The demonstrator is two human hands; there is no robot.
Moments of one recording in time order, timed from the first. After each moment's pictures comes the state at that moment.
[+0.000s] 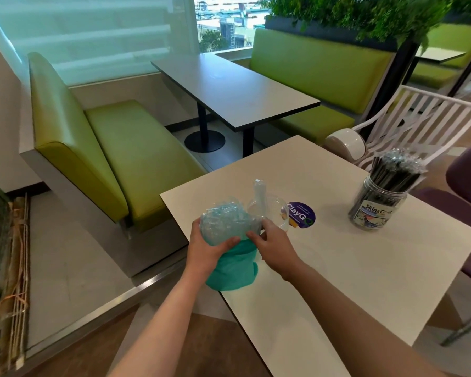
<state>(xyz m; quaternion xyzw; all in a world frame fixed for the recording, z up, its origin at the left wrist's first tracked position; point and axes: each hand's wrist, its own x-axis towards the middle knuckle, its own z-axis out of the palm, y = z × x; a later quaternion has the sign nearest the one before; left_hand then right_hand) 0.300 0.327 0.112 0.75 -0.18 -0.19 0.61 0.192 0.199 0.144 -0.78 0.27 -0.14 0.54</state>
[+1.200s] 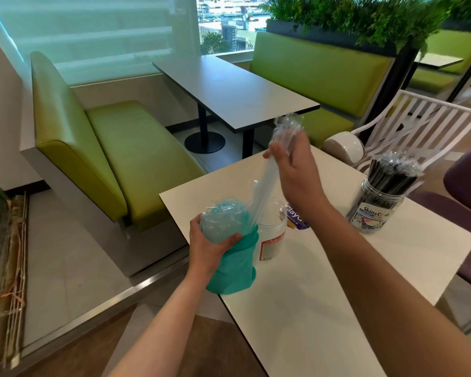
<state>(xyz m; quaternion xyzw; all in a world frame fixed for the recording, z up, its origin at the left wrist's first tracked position) 0.292 0.316 0.114 0.77 -0.17 -0.14 0.60 0.210 0.163 0.270 -0.78 0.18 -0.39 0.46</state>
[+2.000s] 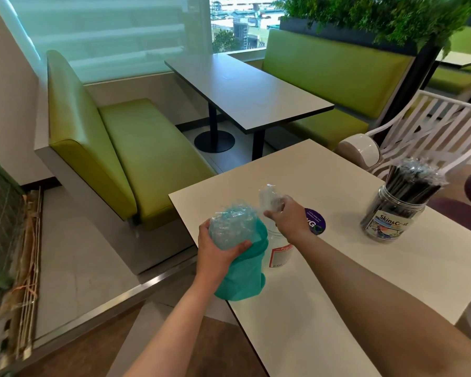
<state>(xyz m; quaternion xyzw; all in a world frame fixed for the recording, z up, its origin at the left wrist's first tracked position) 0.293 0.319 0.116 0.76 -0.16 -0.16 0.60 0.246 0.132 0.150 -0.82 0.37 -0.15 0.41</state>
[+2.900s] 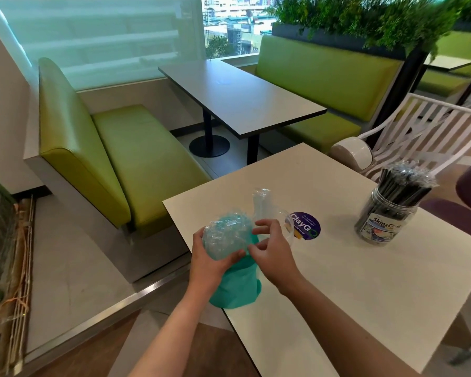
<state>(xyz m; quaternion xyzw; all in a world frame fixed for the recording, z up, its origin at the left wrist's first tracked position) 0.292 0.323 0.116 0.76 -0.17 -0.17 0.60 0.202 0.202 0.152 -0.76 0.28 -0.18 0.56</state>
